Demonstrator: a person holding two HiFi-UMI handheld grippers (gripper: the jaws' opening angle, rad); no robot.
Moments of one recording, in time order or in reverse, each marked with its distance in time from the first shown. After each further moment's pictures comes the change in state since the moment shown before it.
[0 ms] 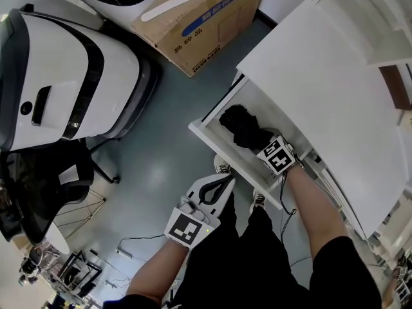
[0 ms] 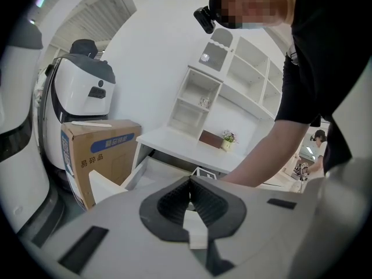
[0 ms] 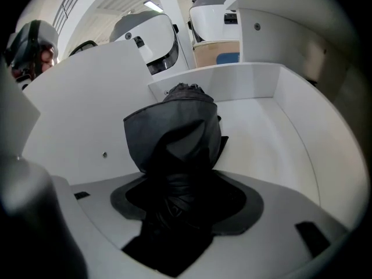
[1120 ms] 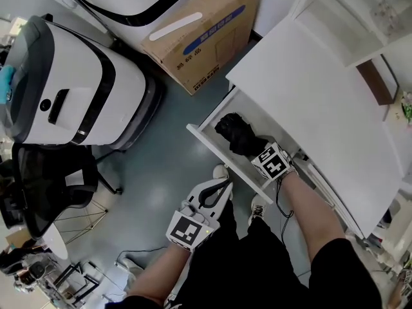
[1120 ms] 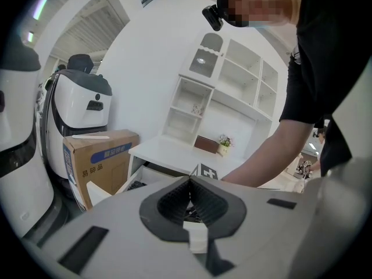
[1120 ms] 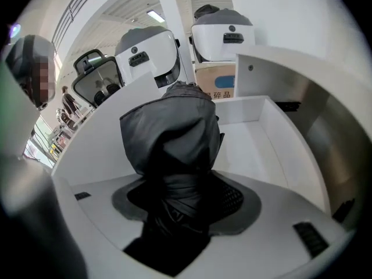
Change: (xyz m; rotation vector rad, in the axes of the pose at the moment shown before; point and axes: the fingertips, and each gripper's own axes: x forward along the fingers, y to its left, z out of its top) left arm -0.021 -0.049 0.021 0.045 -0.048 0.039; right arm -0.062 0.021 0.021 0.000 -0.089 -0.041
